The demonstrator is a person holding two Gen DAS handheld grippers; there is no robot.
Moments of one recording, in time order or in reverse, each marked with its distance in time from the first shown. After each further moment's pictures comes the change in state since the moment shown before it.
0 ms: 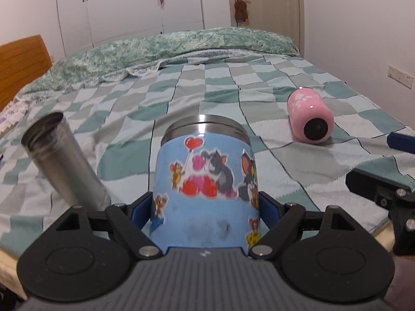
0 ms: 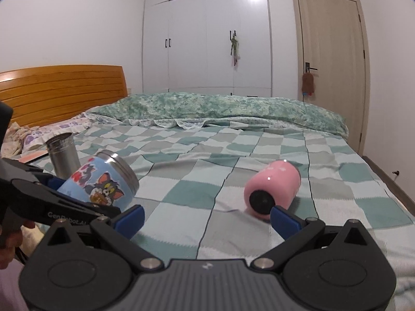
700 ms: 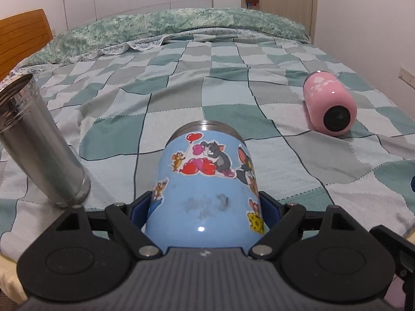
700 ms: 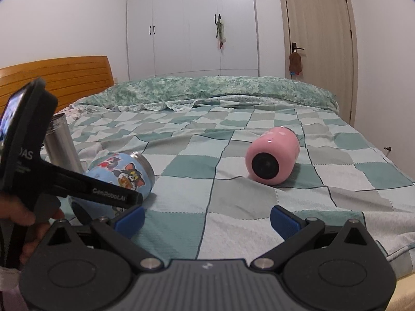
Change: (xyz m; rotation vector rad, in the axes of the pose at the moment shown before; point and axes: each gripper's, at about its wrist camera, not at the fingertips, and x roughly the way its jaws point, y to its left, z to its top) left arm 0.054 0.007 -0.002 -0.064 0.076 -0.007; right arm 0.007 0.009 -0.025 0.055 0.070 -0.044
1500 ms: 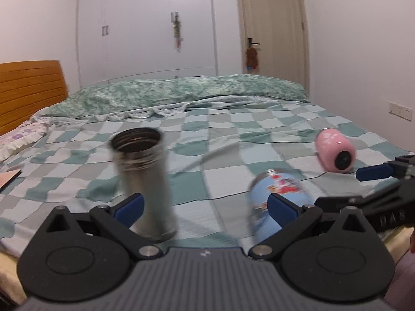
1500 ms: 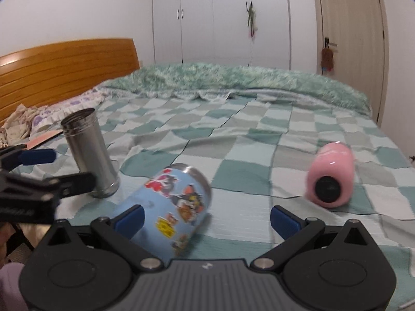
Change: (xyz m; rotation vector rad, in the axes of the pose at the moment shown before) left arm -0.089 0.098 -0.028 0.025 -0.321 0.020; right arm 0.054 0.078 0.047 -0.062 0.103 0.099
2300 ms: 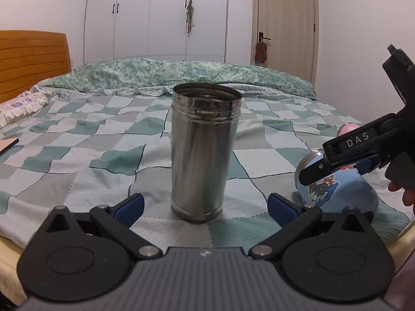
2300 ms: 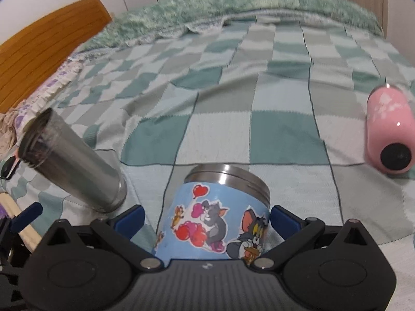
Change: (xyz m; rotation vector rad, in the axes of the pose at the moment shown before) left arm 0.030 0.074 -0.032 -0.092 0.046 -0.059; right arm 0.106 0.019 0.048 0.224 0.375 0.031
